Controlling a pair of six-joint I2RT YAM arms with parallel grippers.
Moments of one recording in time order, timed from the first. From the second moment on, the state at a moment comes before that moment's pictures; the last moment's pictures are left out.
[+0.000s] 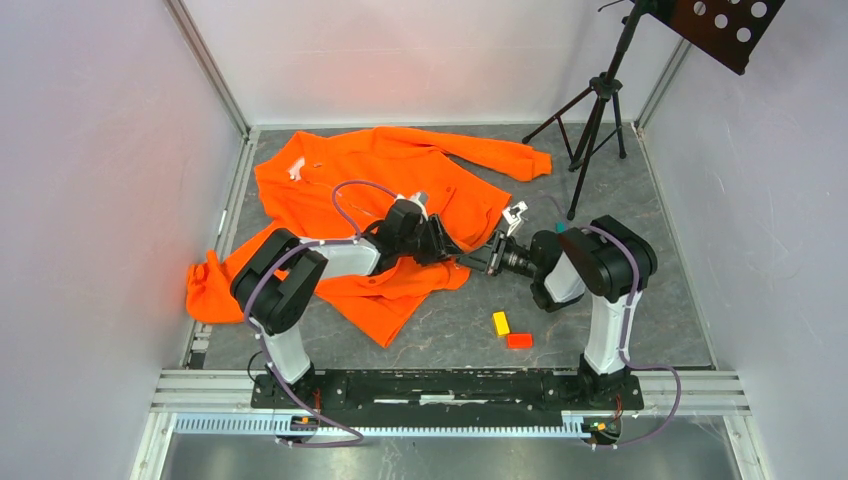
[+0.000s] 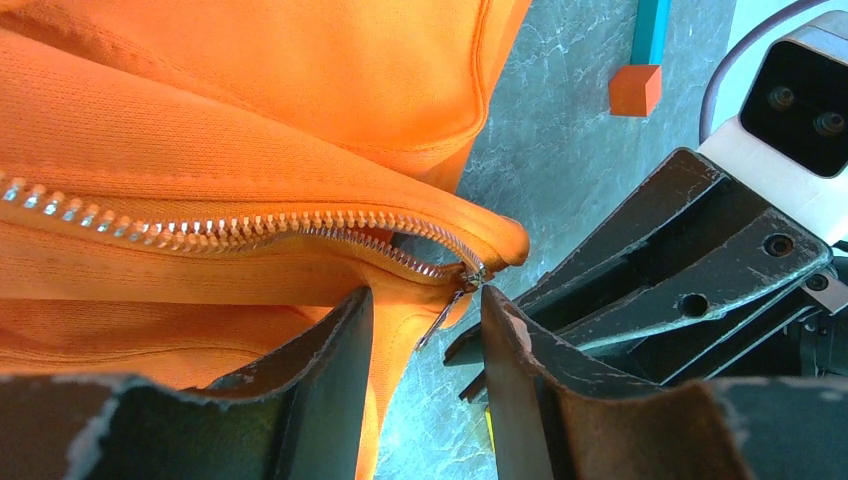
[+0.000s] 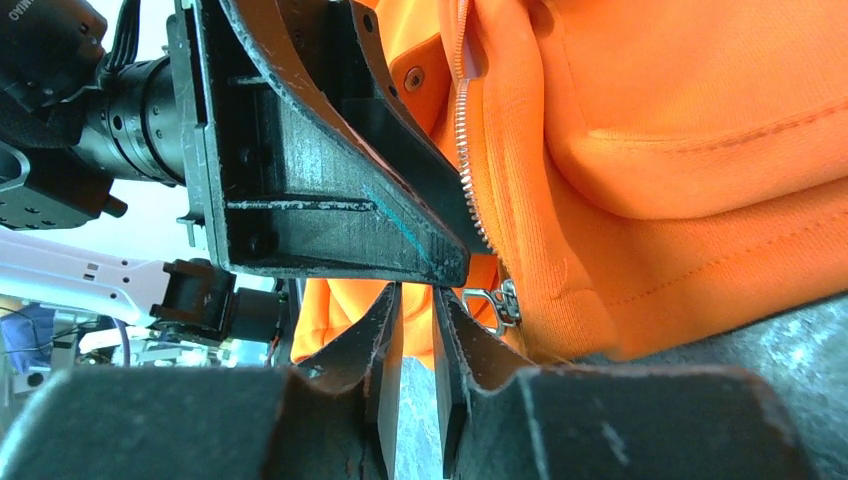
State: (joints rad) left arm -0.66 1.79 0.89 0.25 0.26 -0.90; right arm 0.38 2.00 0.44 1.43 -0.76 0.93
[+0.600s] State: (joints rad) left arm -0.66 1.77 0.87 0.25 0.34 -0.83; right arm 0.27 1.84 0.28 1.29 -0.75 0.75
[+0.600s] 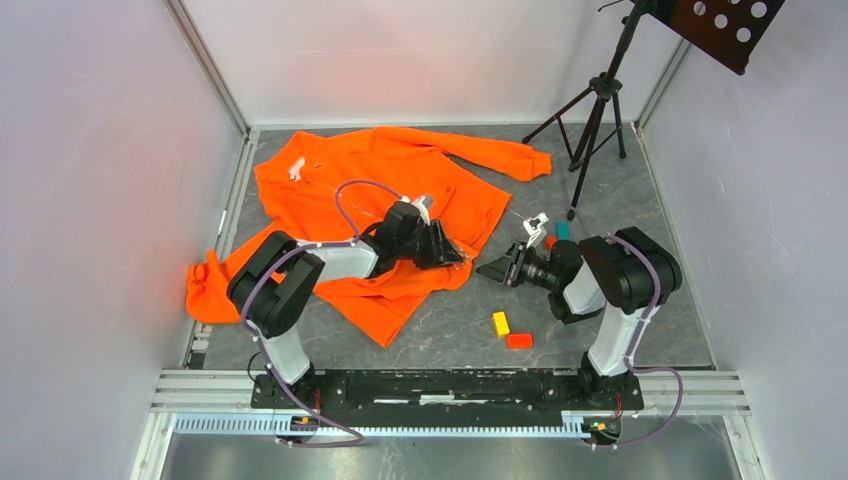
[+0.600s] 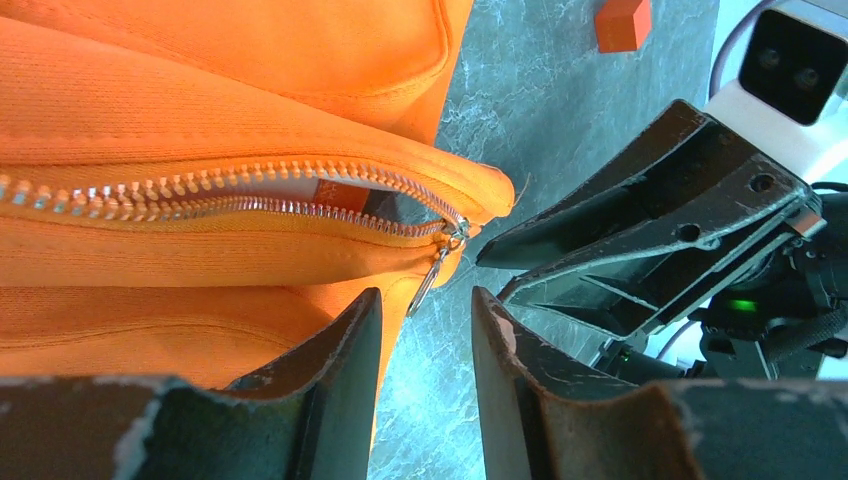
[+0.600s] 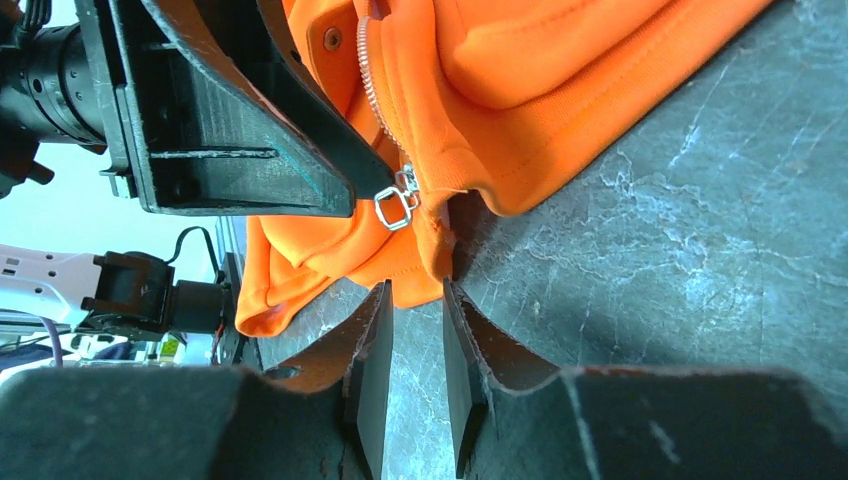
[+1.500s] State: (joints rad) left arm -0.68 1.81 0.88 0.26 0.37 -0.81; right arm 0.29 1.92 0.27 1.41 -0.76 0.82
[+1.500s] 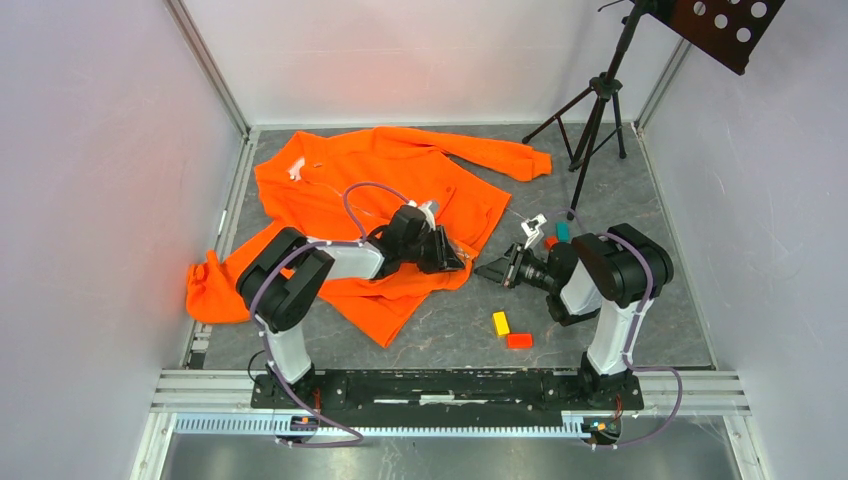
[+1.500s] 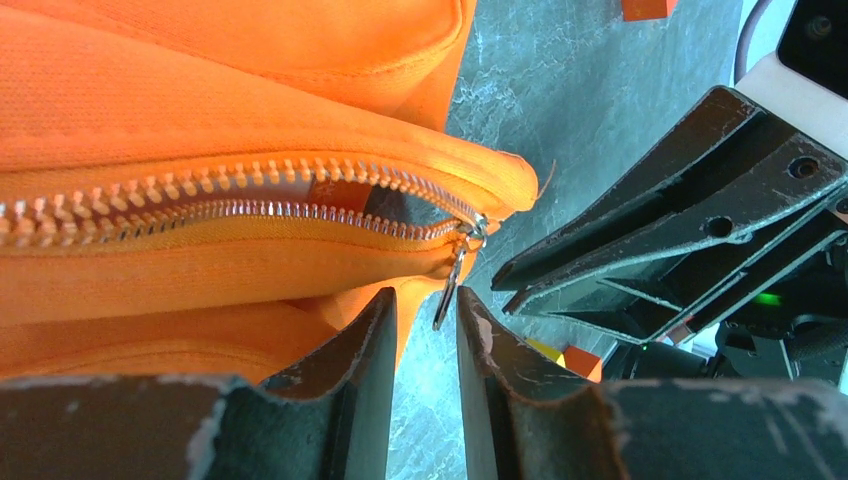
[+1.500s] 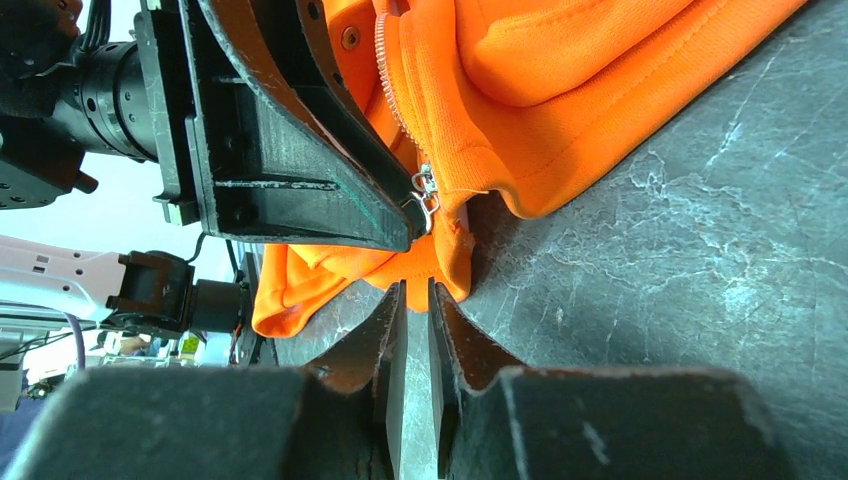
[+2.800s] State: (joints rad) left arm -0.68 1.81 0.94 0.13 0.35 -0.71; right arm 0.39 2.02 0.38 1.39 -0.60 0.77
